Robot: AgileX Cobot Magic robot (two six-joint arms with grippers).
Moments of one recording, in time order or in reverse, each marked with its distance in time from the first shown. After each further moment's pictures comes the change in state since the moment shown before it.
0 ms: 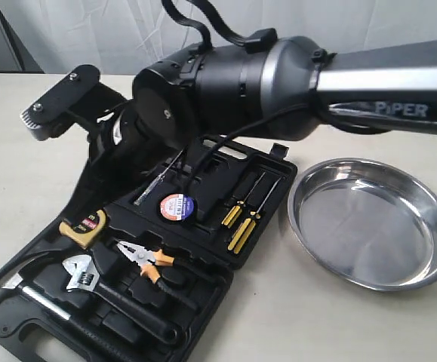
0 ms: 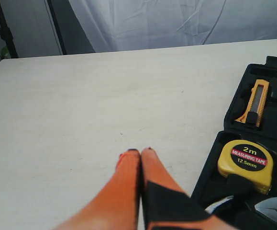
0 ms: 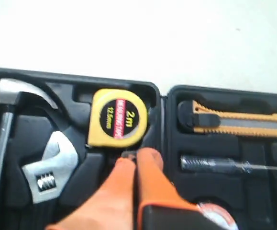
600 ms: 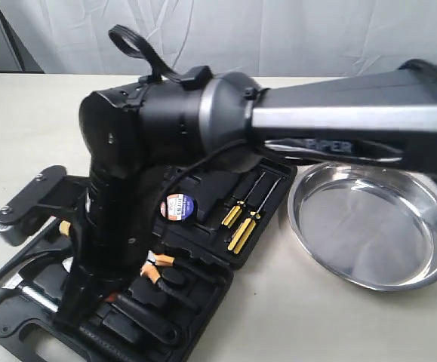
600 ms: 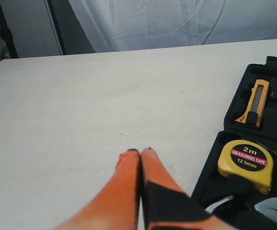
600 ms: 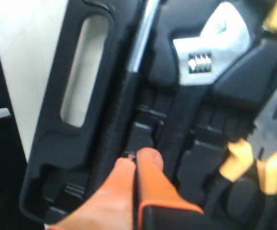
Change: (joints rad) left arm 0.000 0.000 0.000 0.000 0.000 0.000; right arm 0.080 0.051 -0.039 0.209 0.456 -0.160
